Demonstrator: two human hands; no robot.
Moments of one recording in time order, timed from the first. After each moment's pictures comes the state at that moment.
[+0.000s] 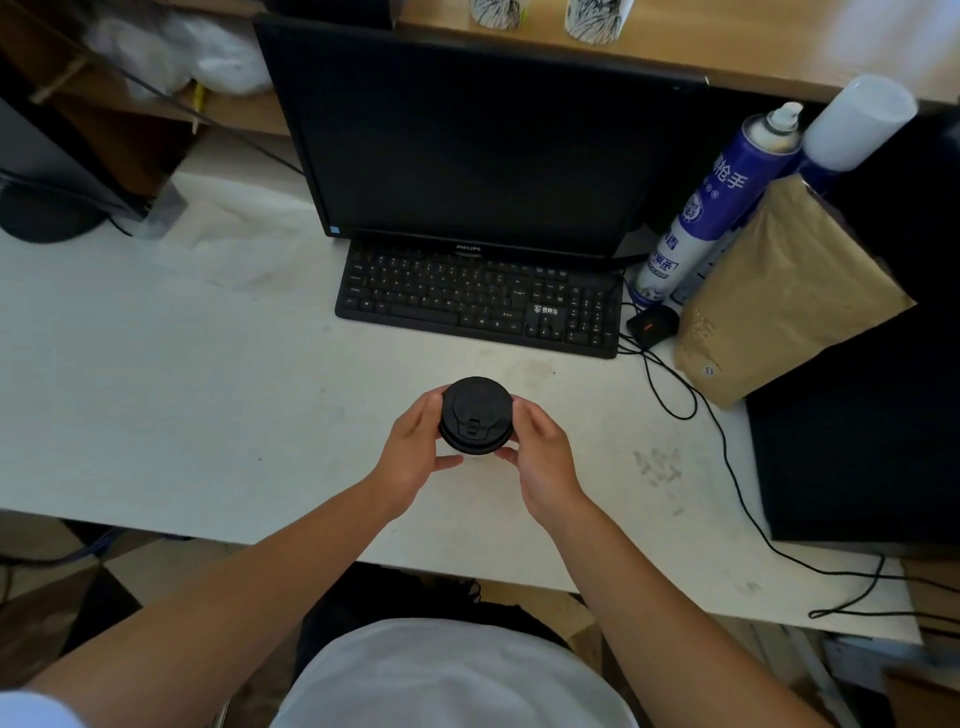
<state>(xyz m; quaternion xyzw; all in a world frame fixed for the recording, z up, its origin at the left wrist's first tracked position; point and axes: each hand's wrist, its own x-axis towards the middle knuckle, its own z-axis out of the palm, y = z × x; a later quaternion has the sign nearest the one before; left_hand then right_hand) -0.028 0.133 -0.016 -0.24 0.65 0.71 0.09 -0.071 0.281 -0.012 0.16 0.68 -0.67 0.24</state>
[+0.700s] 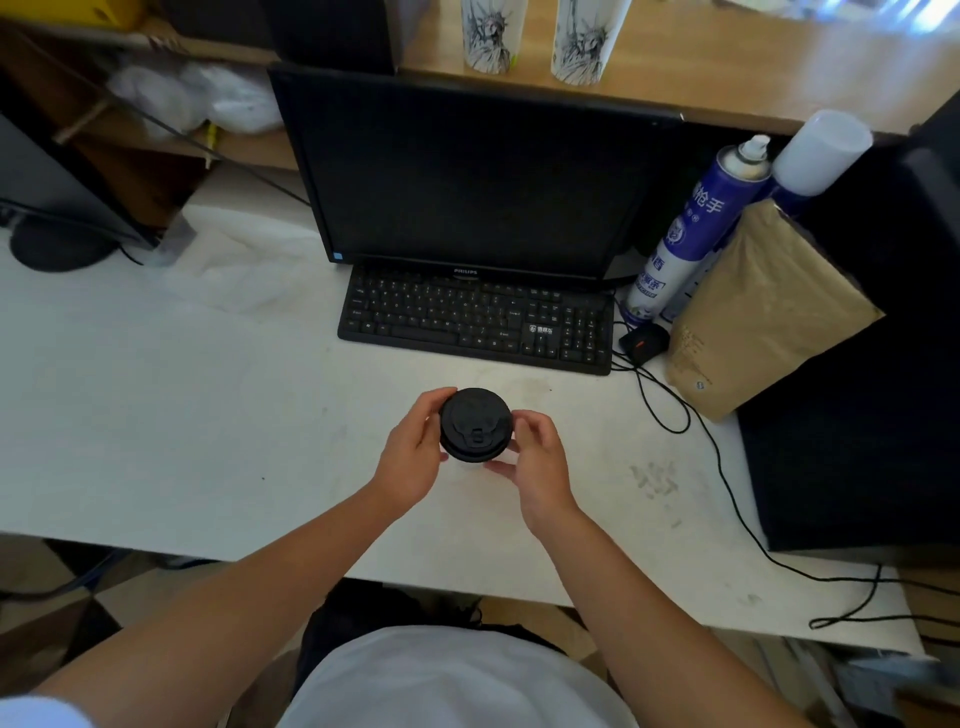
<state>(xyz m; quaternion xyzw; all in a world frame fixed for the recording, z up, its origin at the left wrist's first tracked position) -0.032 0.123 -0.025 -0.14 0.78 0.60 0.01 -0.067 0.277 -0.010 0.19 0.68 -0.68 0.21</state>
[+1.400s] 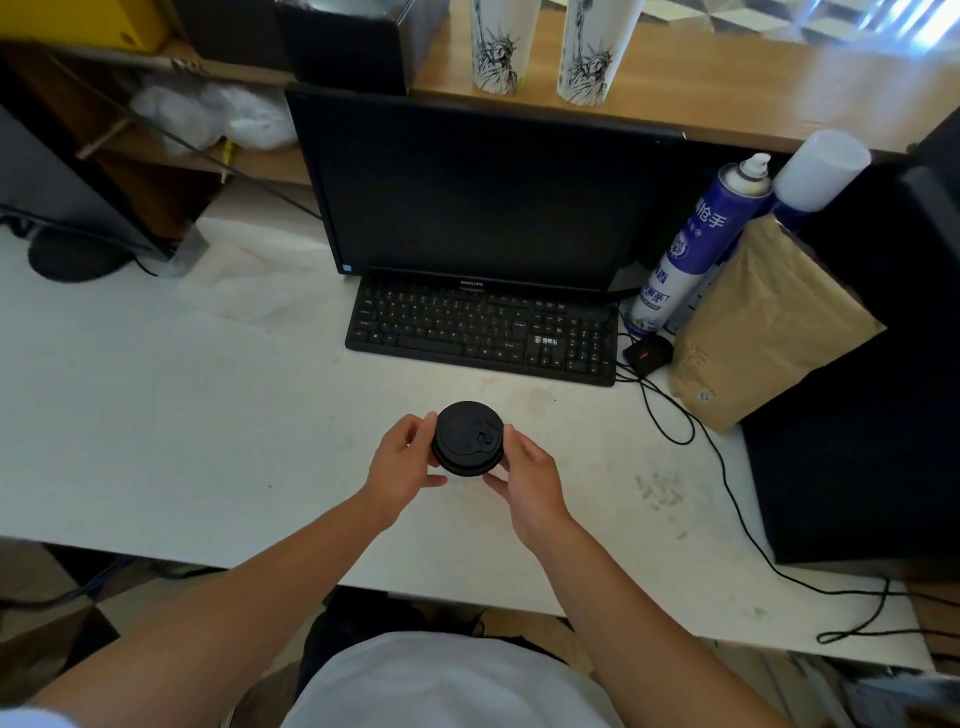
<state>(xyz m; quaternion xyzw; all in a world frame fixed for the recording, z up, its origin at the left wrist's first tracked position) -0.031 0.112 -0.022 -0.32 0.69 0.64 0.06 -0.061 0.265 -0.015 0.19 0.64 -0.70 0.26</state>
